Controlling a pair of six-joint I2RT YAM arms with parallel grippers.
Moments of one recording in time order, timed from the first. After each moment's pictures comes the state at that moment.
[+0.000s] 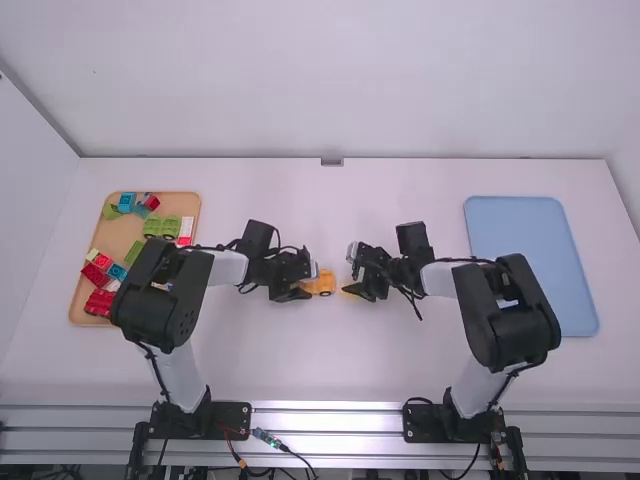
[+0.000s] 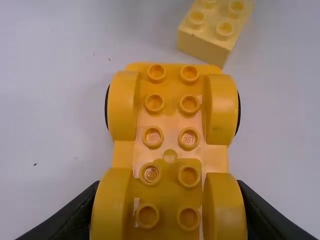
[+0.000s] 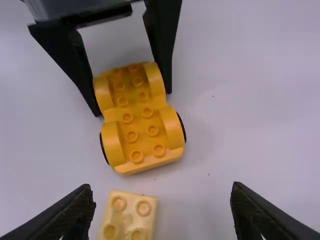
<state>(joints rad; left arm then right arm) -0.23 1.89 0.82 -0.08 0.64 1.07 0.27 1.83 0.70 0.14 -0.82 -0.86</state>
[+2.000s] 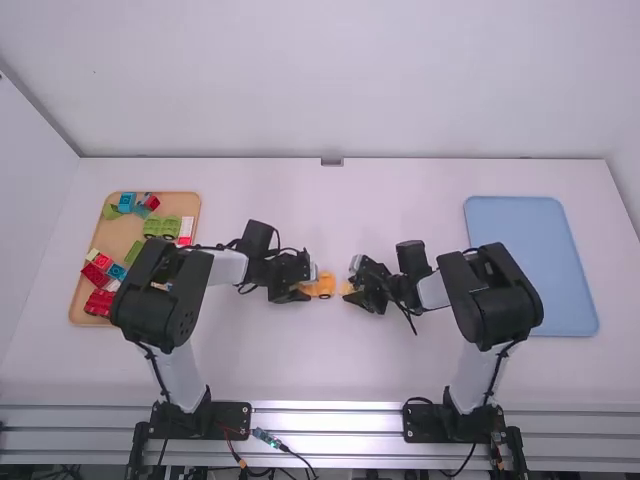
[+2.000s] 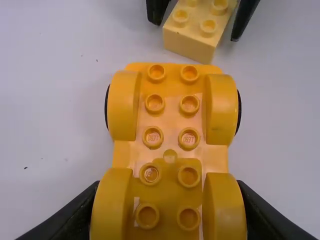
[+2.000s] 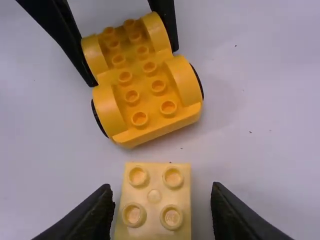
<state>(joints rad) -0.23 1.89 0.82 -0.12 0.65 1.11 0.27 1.96 0.59 0.40 -0.84 -0.71</state>
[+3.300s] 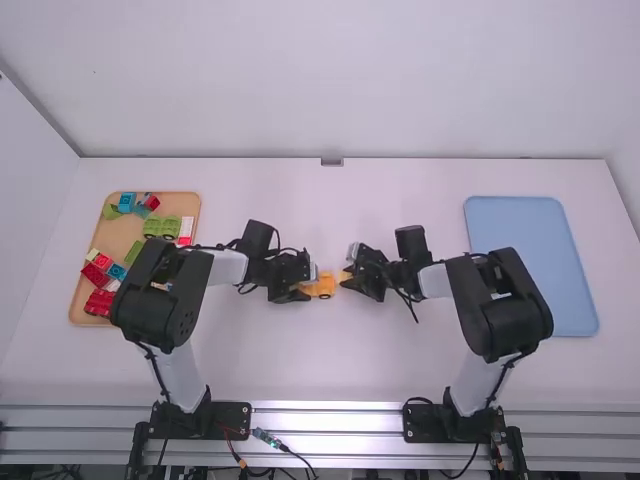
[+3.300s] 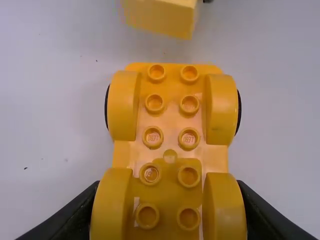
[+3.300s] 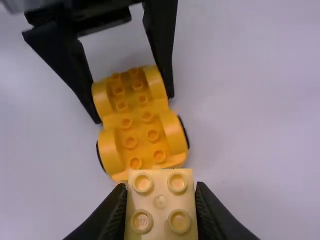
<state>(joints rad) -0.23 1.89 0.82 -0.12 0.65 1.12 0.27 1.88 0.69 0.23 -0.90 -0.78</state>
